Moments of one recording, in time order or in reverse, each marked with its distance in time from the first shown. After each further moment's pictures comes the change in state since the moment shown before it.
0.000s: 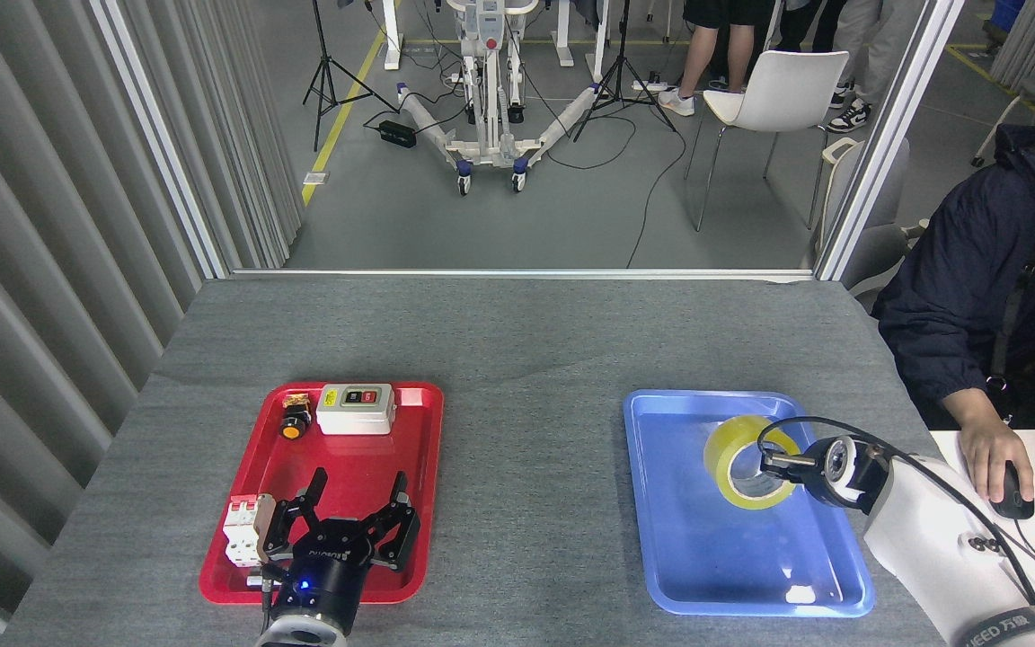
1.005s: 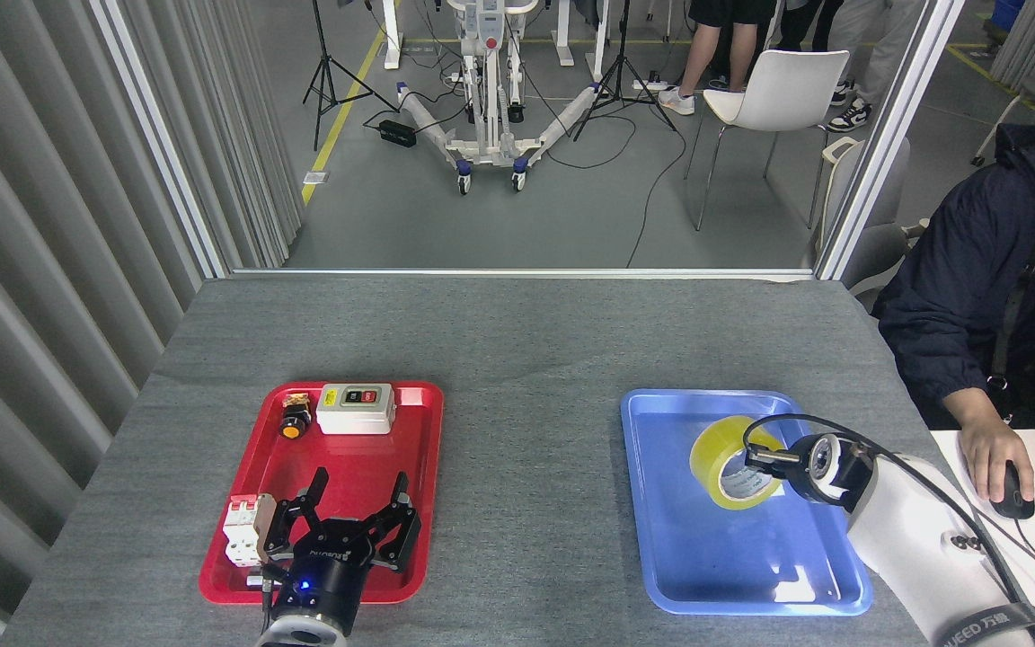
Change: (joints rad) left arm 0.001 0.002 -0.001 -0.001 0.000 -0.005 0.001; right arm -0.007 0.034 -0.016 -0.002 0.003 0.007 -0.024
